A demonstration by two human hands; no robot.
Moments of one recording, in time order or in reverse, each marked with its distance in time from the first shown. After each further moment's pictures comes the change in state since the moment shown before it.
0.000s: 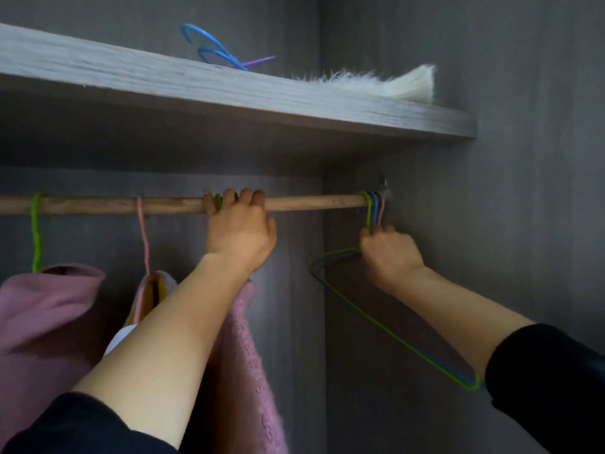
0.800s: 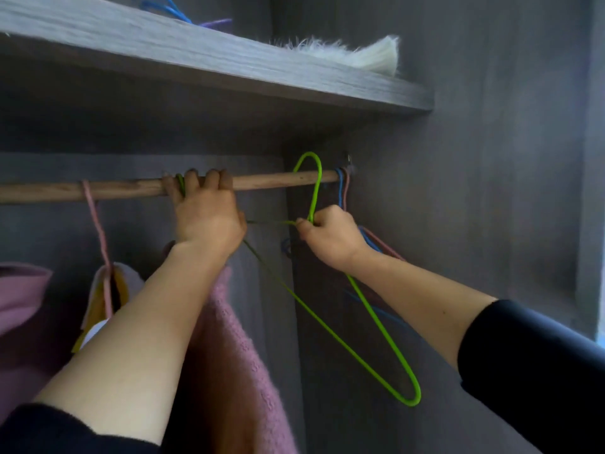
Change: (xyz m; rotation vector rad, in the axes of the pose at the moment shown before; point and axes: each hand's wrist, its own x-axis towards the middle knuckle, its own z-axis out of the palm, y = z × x) left_hand -0.003 -0.004 0.008 -0.045 -0.014 0.051; right_hand -0.010 -0.037 -0.015 0.955 -0.014 0.334
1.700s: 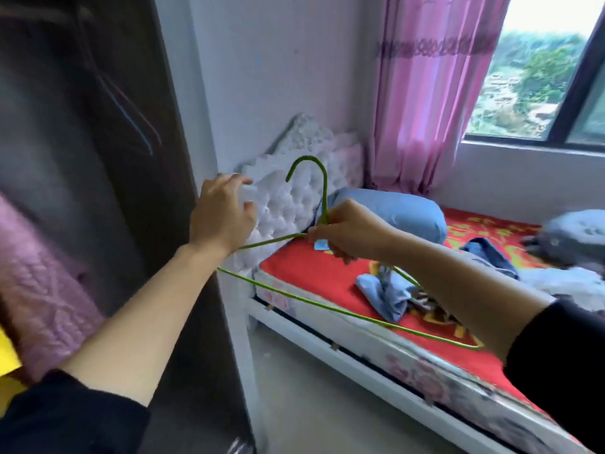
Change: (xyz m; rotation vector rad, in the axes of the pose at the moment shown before) left_hand -0.326 0.338 -0.146 -0.868 -0.284 0.157; right_hand -0.410 0.167 -0.344 -0.004 -0.301 0.492
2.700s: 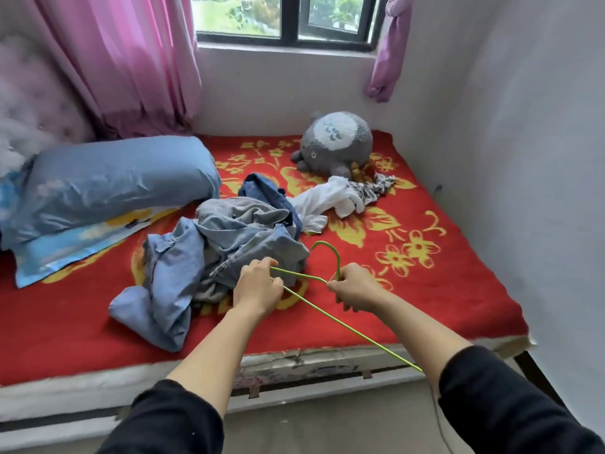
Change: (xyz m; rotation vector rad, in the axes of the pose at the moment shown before) left_hand -0.056 0.399 0.563 -0.336 -1.015 0.180; right_hand -0.081 0.511 -0.277 0.027 0.343 1.028
